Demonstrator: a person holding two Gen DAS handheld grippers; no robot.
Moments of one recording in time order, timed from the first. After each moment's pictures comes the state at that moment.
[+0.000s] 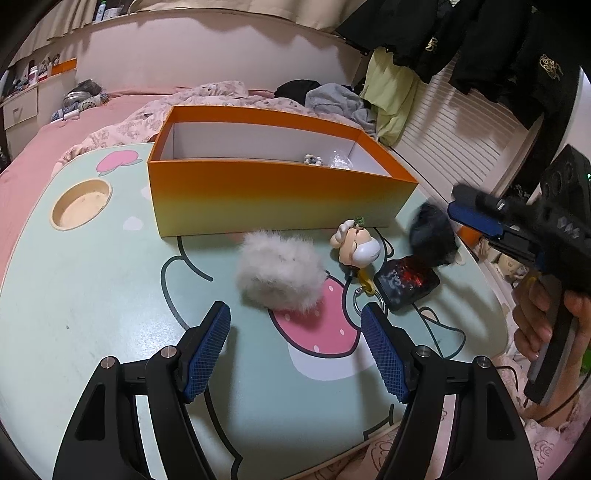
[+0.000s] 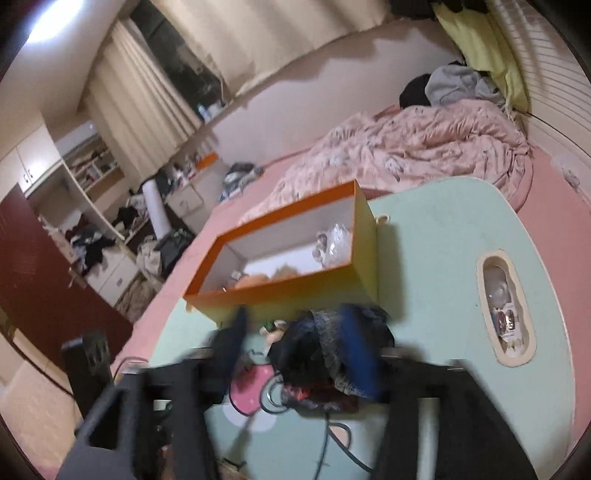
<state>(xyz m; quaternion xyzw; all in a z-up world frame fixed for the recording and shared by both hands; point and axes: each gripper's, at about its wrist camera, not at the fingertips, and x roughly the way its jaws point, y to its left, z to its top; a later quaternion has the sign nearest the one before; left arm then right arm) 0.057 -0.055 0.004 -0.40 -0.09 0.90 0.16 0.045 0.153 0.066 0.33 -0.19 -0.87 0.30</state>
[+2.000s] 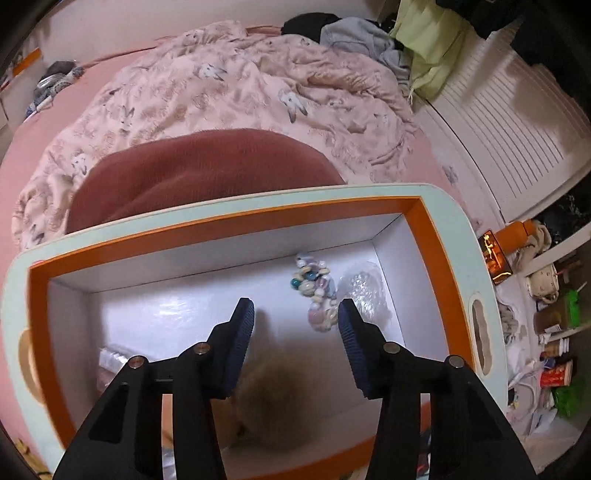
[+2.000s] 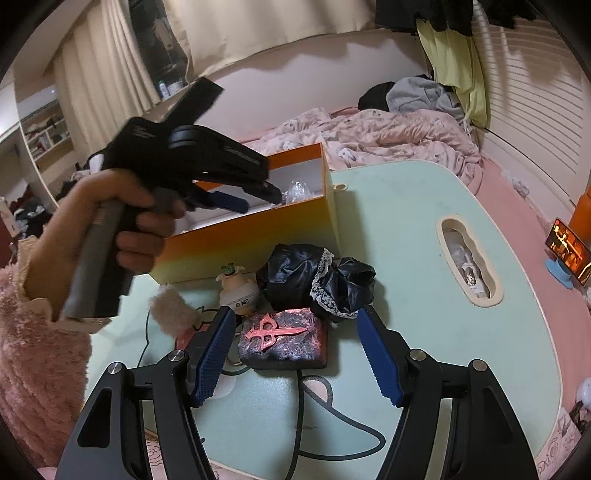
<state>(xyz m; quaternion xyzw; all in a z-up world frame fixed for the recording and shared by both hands) -0.165 0.023 0.027 -0.55 -0.04 0.82 0.12 0.082 0.119 0.037 0.36 -0.10 -0.91 0.19</state>
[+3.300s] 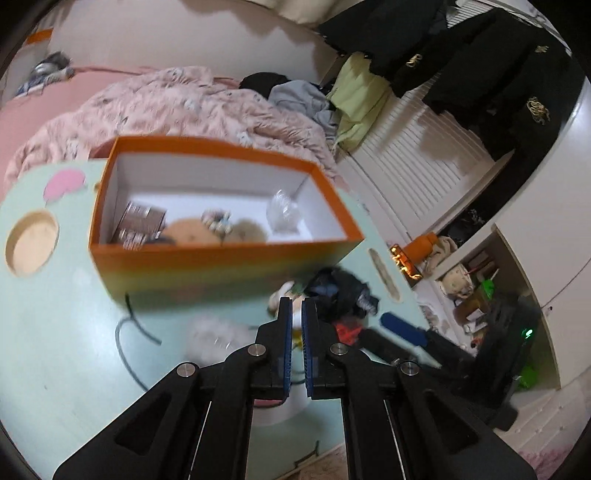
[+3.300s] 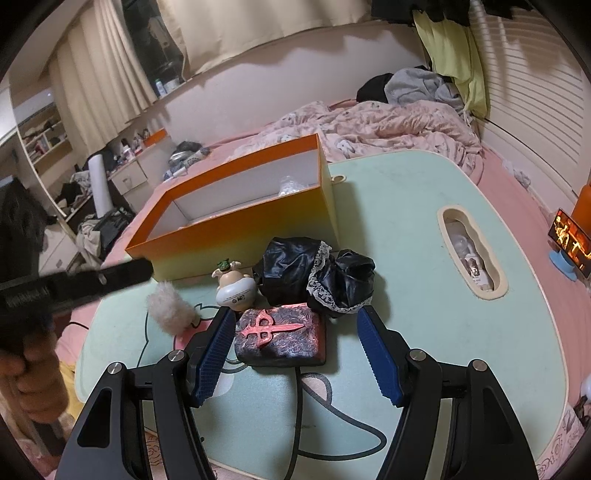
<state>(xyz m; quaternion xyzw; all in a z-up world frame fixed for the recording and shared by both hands) 0.007 -0.059 0.044 -0.43 -0.17 0.85 0.24 0.079 0.122 0.034 0.37 -0.11 -0.90 0.19</state>
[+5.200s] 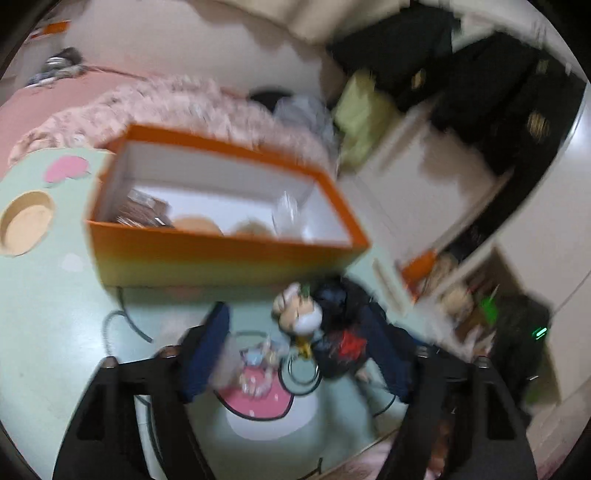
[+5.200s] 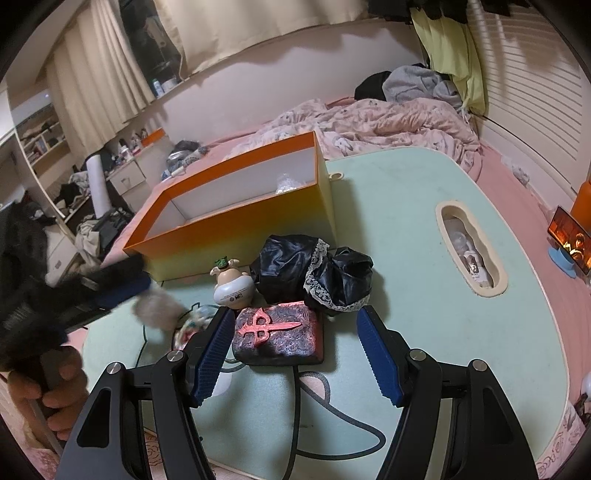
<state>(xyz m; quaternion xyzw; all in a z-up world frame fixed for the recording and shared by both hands) 0.027 -0.072 0.038 -0.35 -0.22 0.88 0.24 0.077 0.124 0.034 0.38 -0.11 -0.90 0.19</state>
